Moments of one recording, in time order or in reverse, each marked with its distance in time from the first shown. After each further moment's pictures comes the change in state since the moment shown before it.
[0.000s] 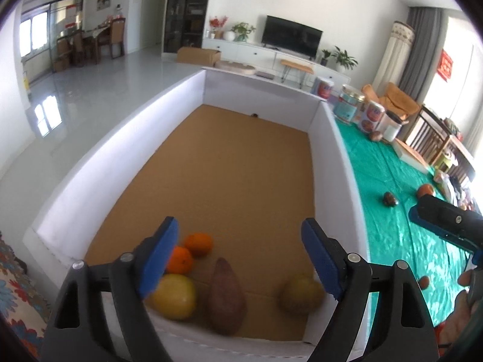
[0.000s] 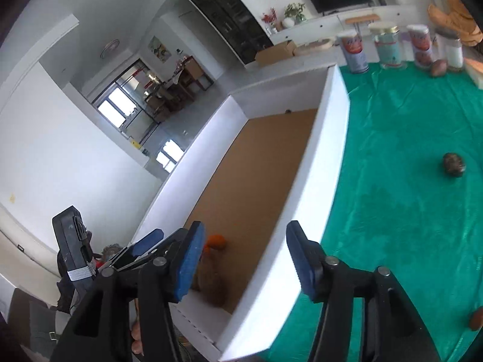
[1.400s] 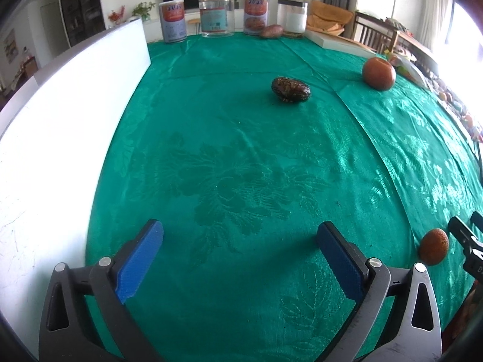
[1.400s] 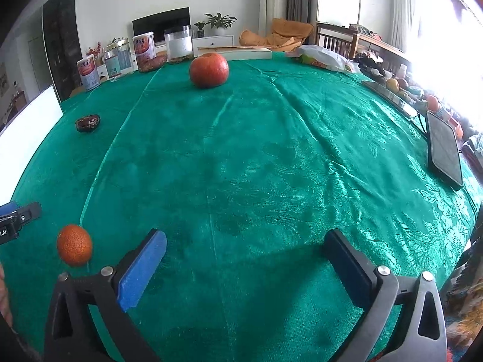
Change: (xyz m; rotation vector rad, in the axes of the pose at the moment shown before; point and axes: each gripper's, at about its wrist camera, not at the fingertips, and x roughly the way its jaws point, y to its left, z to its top) left arm 0.125 -0.221 -0.085 0.384 0.187 -0.118; right arm -0.124 -0.249 -0.138 0.199 -0.132 -0.879
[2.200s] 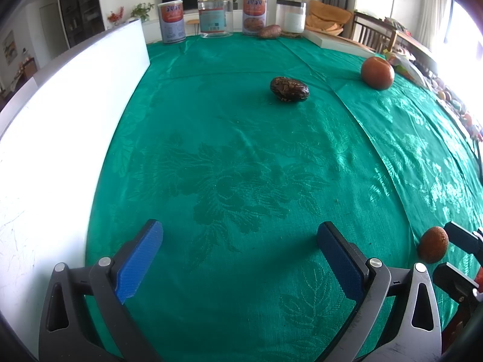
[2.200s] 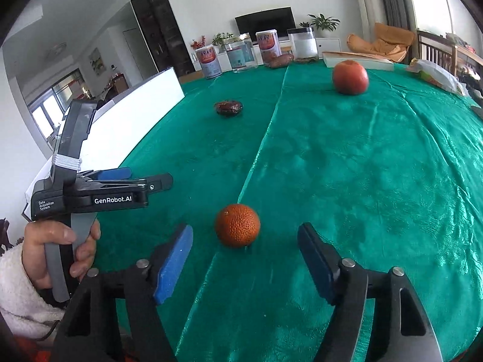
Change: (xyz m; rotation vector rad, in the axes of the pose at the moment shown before) left arm 0.000 -0.001 0.000 0.005 -0.001 -0.003; right arm -0.022 0.068 -0.012 -0.202 0.004 0.525
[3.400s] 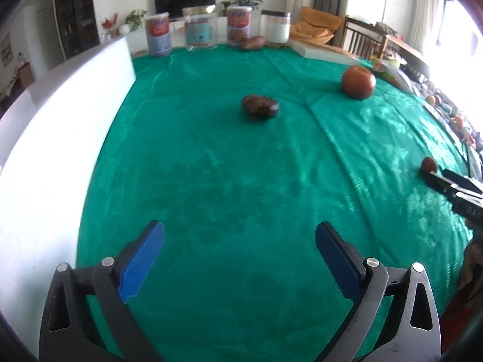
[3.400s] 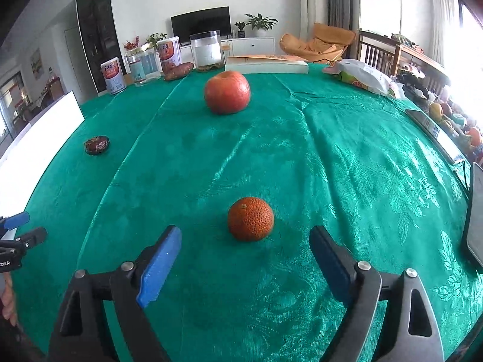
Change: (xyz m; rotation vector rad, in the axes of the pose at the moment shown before) left arm -0.020 -0.032 0.018 0.029 -0.056 -0.056; right arm -0.007 -0.125 0.046 0.094 0.005 -0.336
